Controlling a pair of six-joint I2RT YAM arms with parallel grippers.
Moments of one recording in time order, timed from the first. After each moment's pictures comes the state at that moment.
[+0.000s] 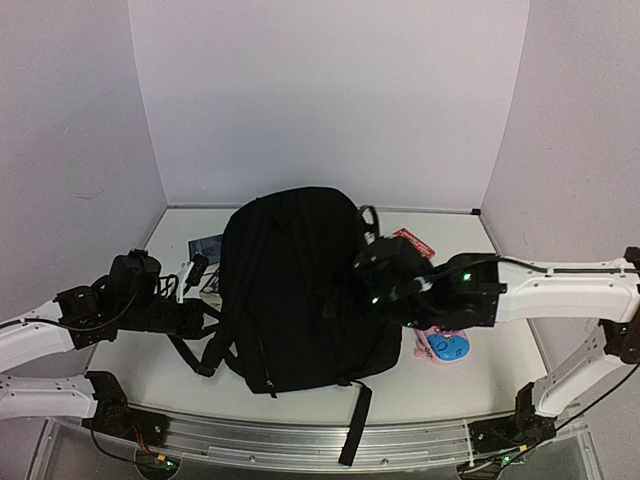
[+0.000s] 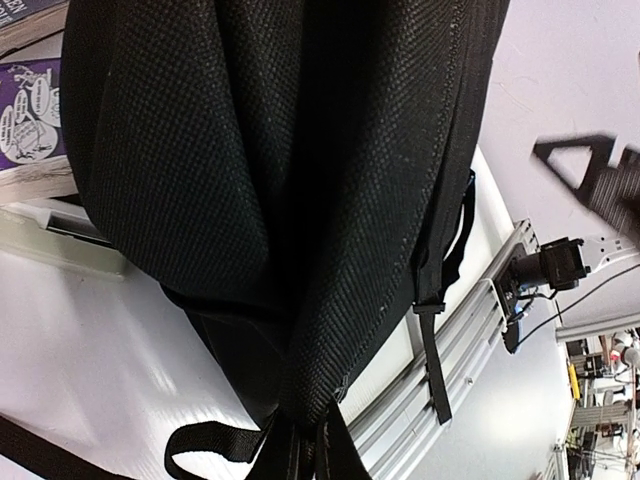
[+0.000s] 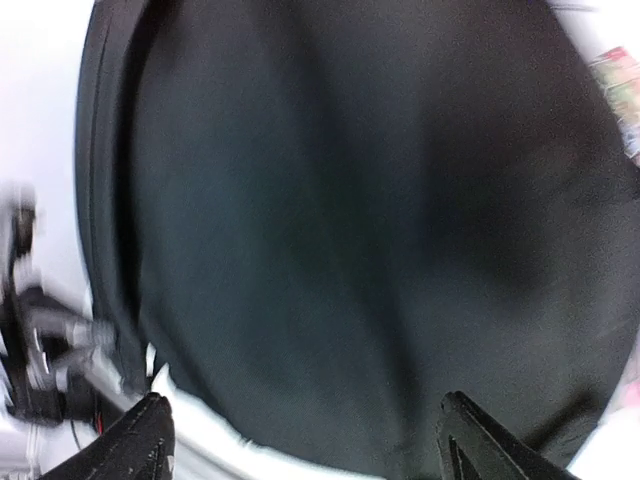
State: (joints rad) left arm -0.80 0.78 0.56 -0.37 0.26 -0.61; right arm 1.26 1.47 1.22 -0.45 0.47 0.92
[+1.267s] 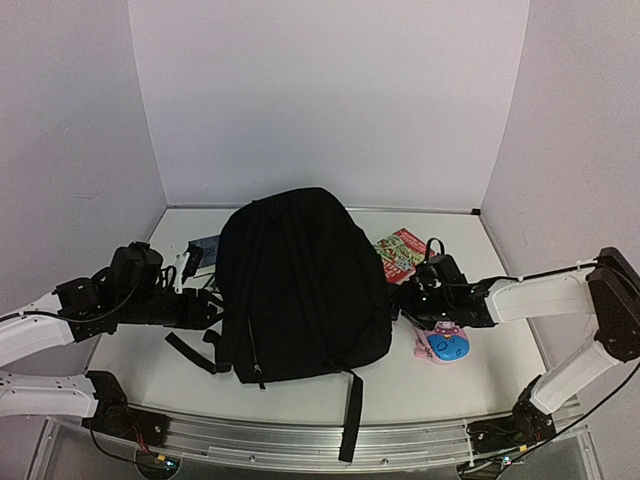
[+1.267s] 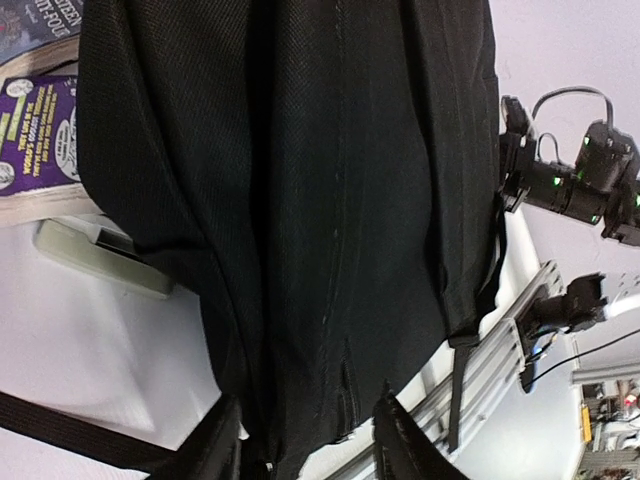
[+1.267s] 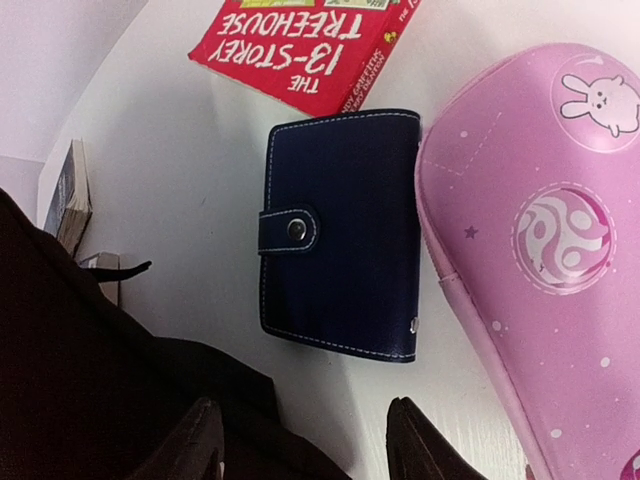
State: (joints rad) left arm -0.80 0.82 0.62 -0.41 0.15 -0.65; right arm 0.71 1.49 0.68 0.02 0.13 1.08
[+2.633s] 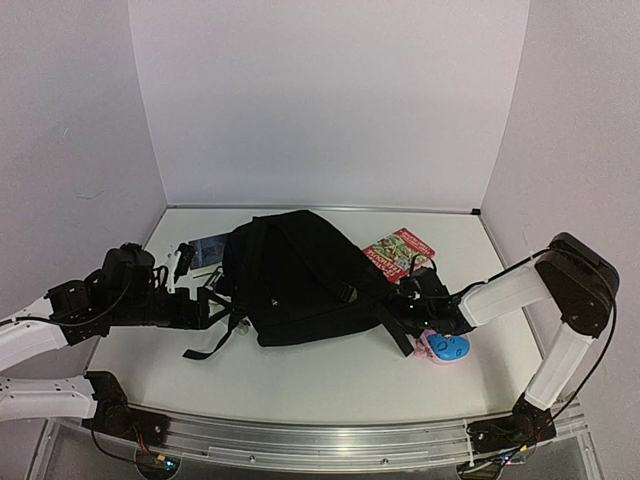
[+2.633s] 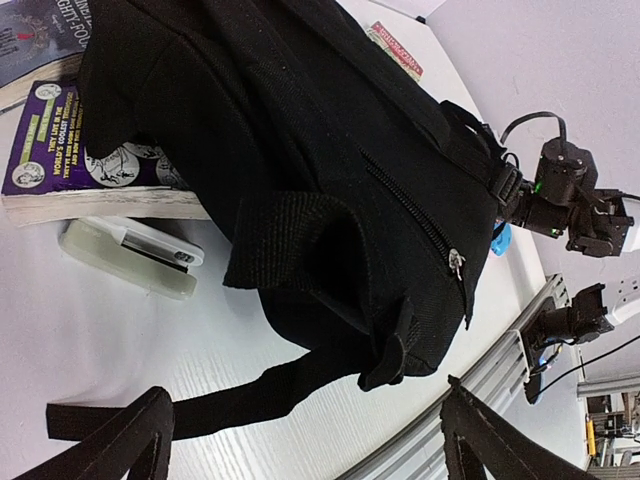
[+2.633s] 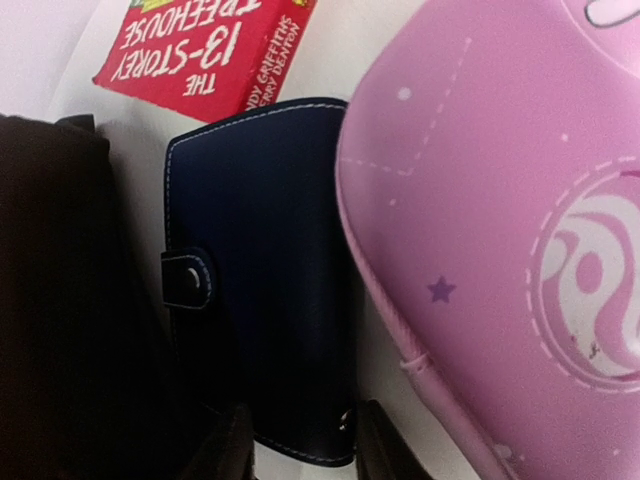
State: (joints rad) left arm -0.80 0.76 0.61 -0.45 0.10 -0.65; right arm 0.70 1.74 0.69 0.23 0.19 1.22
